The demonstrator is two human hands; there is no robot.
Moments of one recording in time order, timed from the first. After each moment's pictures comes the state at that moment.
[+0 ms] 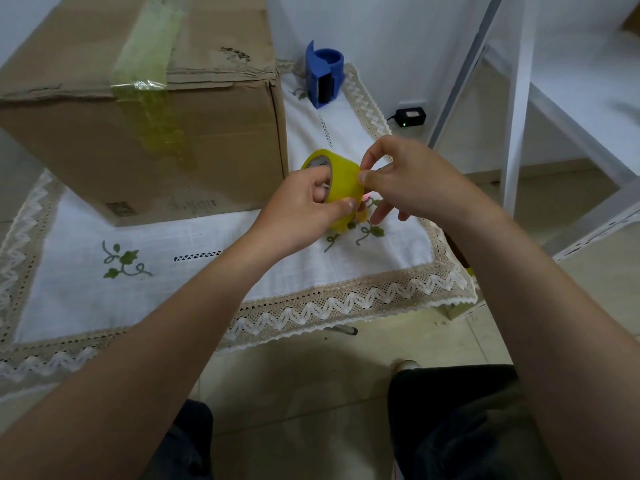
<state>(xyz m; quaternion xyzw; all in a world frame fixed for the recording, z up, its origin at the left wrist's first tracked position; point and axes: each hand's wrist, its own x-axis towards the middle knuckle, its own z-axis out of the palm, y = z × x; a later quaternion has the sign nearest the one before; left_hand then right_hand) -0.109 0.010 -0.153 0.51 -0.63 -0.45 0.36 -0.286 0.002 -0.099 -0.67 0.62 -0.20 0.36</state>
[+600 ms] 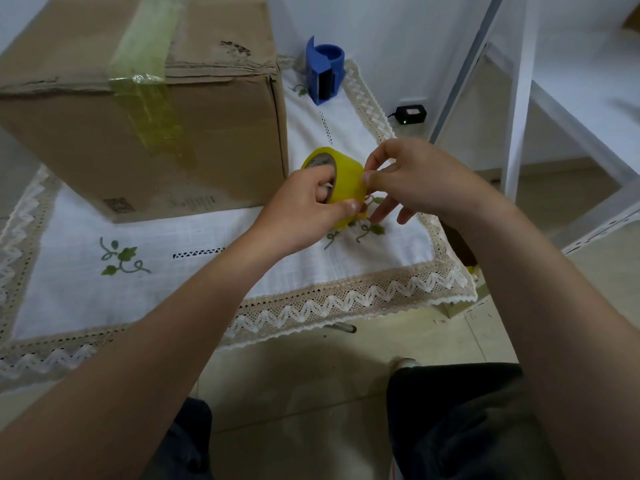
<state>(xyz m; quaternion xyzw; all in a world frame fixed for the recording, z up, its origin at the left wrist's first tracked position) -0.112 0.015 -0.149 0.50 -0.64 -0.45 0.36 -0.291 0.001 -0.096 -0.66 0.62 -0.18 0.40</state>
